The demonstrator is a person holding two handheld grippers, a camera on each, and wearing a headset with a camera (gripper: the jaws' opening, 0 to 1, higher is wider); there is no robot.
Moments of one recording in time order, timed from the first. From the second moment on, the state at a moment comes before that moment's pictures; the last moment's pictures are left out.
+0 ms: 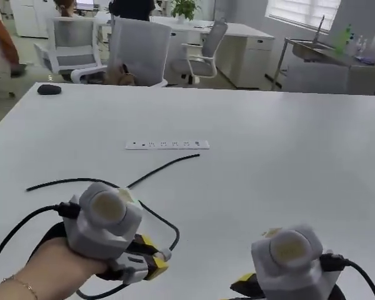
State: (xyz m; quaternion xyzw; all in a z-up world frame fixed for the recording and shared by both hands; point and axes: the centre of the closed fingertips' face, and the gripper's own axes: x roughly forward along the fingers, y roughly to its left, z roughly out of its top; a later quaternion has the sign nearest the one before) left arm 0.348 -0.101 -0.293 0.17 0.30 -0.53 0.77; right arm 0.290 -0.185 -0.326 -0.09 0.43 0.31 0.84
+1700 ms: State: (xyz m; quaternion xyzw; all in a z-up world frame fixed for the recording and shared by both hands) left arm 0.280 -0.081 -0.318 0.32 0.21 -0.62 0.68; right arm 0.280 -0.067 -0.335 -0.27 0.33 0.62 0.67
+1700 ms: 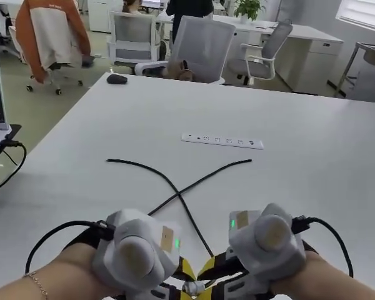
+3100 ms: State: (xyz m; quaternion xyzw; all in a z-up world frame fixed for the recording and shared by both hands) left arm 0.289 -0.075 -0.320 0.27 0.26 -0.59 0.71; right arm 0.283 -0.062 -0.332 -0.38 0.29 0.61 0.63
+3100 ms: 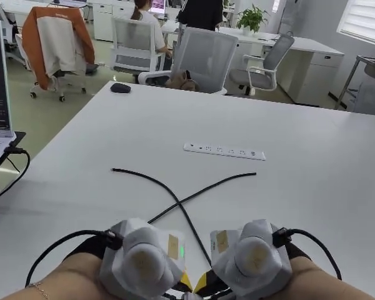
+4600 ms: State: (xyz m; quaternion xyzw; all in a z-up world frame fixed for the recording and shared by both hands) left arm 0.298 -0.073 -0.315 0.27 0.26 -0.57 0.74; right arm 0.297 -0.063 -0.337 -0.43 0.27 0.56 0.65
